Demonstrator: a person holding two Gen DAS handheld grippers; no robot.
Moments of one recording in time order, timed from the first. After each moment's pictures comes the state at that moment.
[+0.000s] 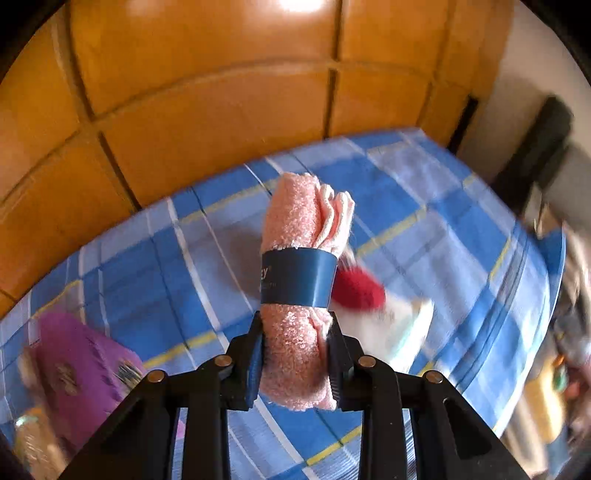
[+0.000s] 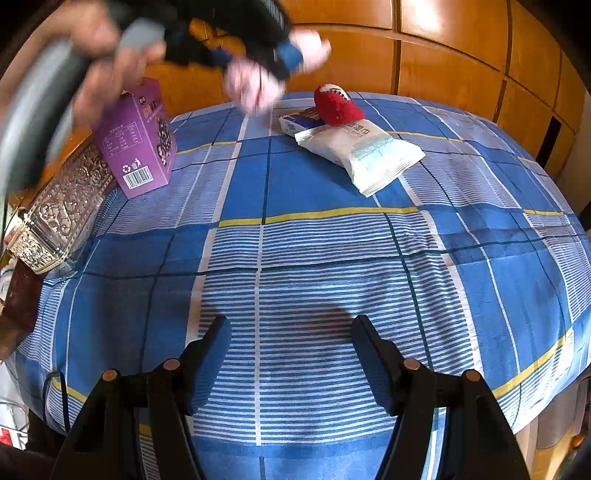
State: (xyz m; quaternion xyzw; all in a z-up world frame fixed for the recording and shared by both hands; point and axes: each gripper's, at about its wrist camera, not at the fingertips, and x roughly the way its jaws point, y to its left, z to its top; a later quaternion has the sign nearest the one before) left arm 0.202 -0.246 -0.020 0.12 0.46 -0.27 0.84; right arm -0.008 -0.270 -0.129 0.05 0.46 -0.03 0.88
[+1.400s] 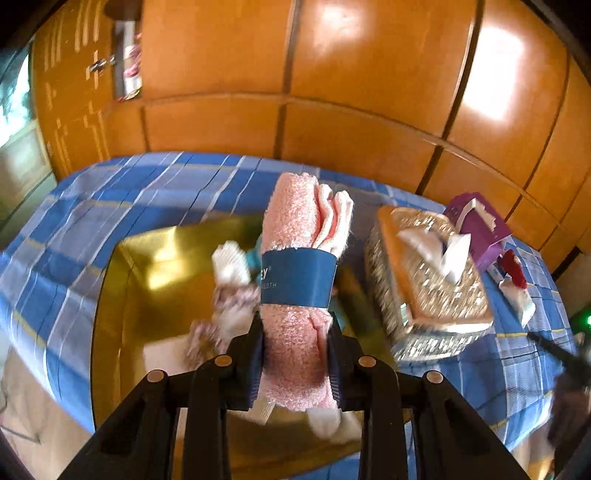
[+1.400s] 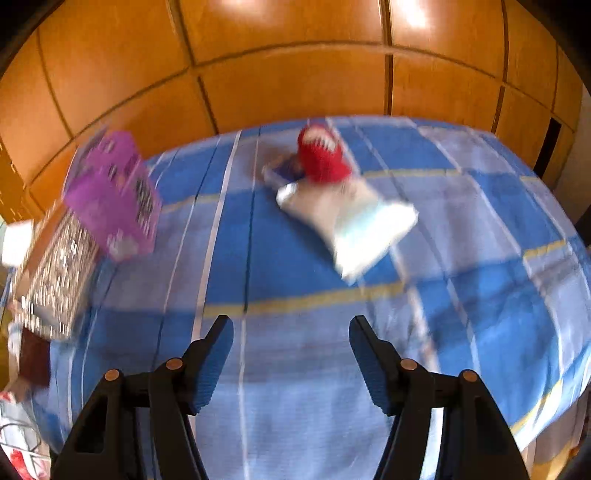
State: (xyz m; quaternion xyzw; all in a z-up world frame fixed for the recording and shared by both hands) left arm 0.014 0.171 -0.034 -0.08 0.41 0.01 0.91; right arm 0.045 -0.305 -0.089 0.08 0.44 -0.04 0.90
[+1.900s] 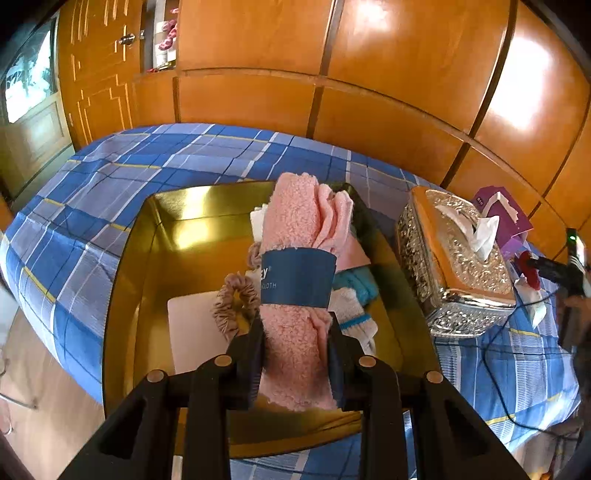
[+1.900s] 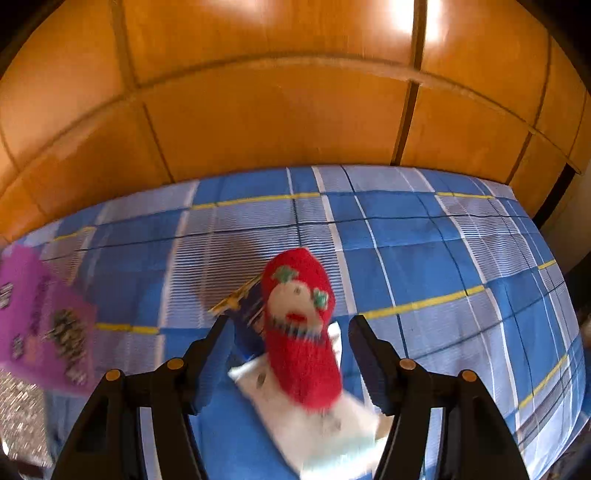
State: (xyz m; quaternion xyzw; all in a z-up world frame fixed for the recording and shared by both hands) left arm -0.007 0.190 -0.049 -0.10 0.43 0.04 0.90; right arm 0.214 -0.343 -0.071 0.04 0.46 -0.07 0.88
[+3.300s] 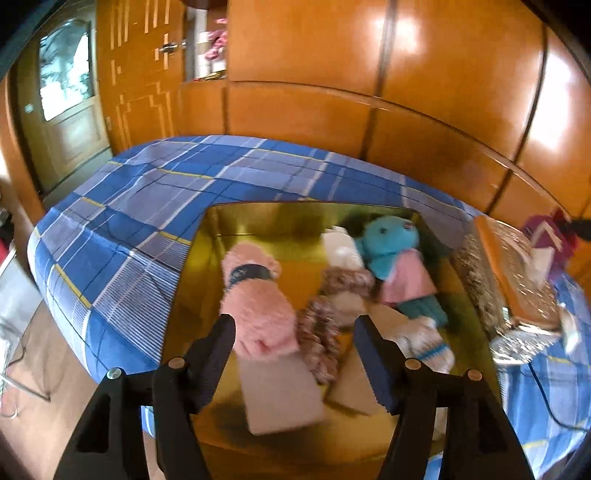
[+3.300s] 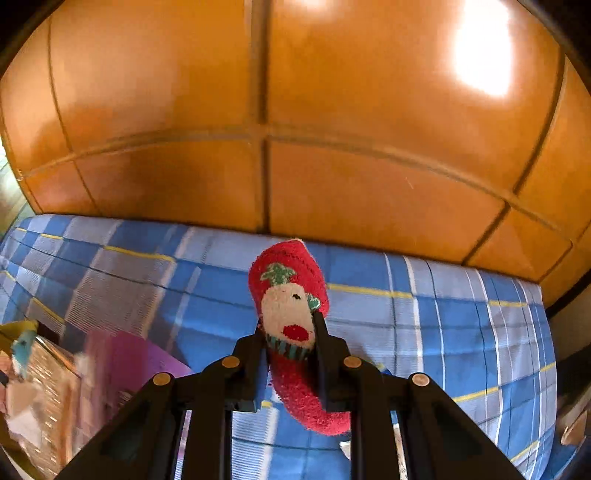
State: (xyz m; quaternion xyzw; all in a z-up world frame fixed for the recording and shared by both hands) left arm -0.006 0.236 -0.057 -0.10 0.39 0.11 0.91; right arm 0.273 -0.218 0.011 -0.06 0.43 0.02 0.90
